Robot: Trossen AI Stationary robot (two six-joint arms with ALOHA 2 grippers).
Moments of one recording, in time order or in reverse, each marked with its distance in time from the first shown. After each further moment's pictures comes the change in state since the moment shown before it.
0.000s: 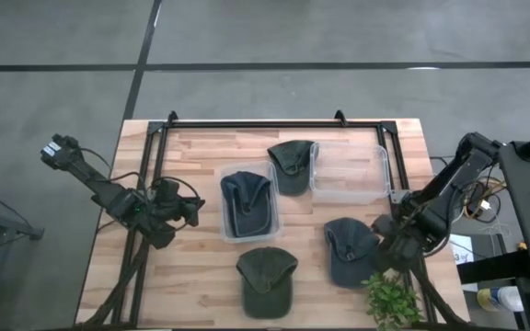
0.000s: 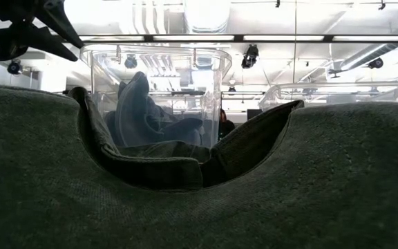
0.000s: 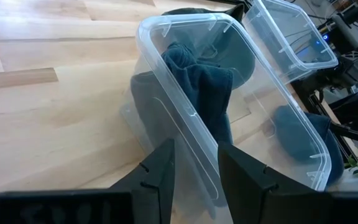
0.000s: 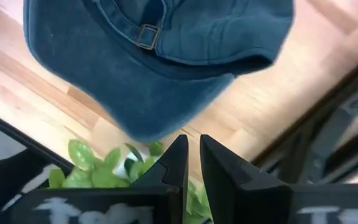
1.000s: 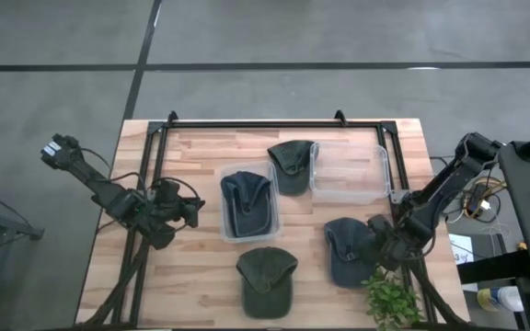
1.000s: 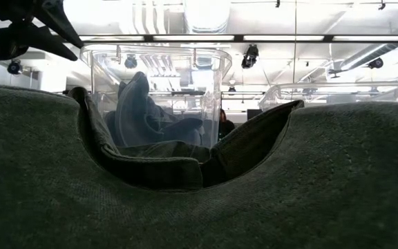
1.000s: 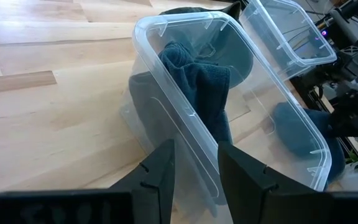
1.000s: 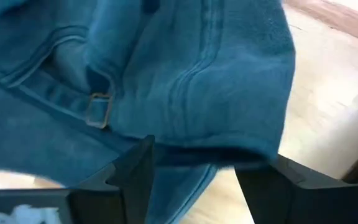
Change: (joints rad) left arm -0.007 0.000 0.000 0.003 -0.002 0.026; right arm -0.001 0.005 -0.303 0.292 0.112 0.208
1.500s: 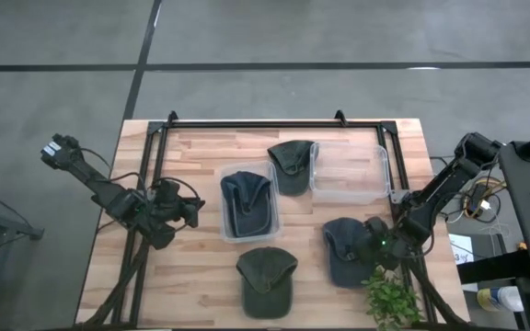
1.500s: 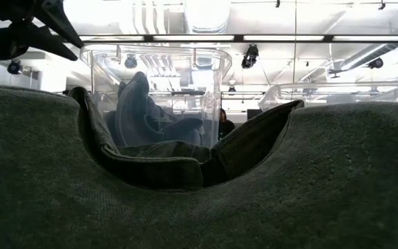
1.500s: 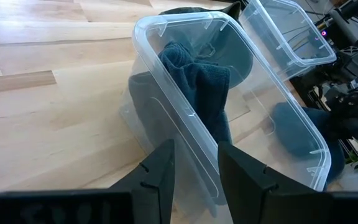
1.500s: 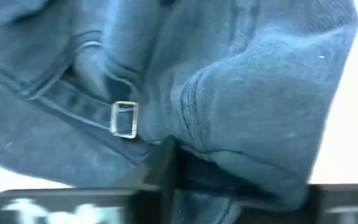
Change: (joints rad) left arm 0.000 0.000 0.000 0.001 0.000 0.000; right arm 0.000 -0.005 -0.099 0.209 0.053 0.039
